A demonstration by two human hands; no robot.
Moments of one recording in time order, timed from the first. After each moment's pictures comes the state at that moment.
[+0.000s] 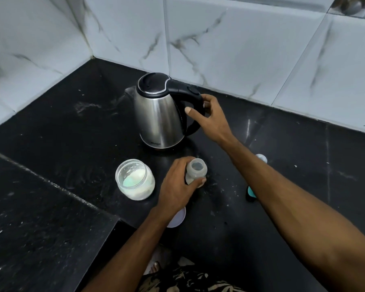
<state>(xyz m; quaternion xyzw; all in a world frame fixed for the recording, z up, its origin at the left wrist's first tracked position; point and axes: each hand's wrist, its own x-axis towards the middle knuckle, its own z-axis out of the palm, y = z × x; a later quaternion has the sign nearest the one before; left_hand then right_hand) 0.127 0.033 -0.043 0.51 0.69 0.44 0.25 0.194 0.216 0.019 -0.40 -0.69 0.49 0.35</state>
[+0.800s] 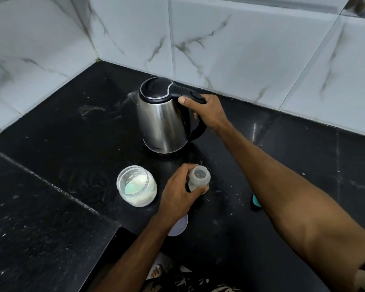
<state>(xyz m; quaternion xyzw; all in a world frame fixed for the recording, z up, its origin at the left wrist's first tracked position) 0.125 0.035 -0.042 0.49 0.68 0.46 0.30 0.162 0.249 0.042 -0.34 -0.68 0.55 0.34</state>
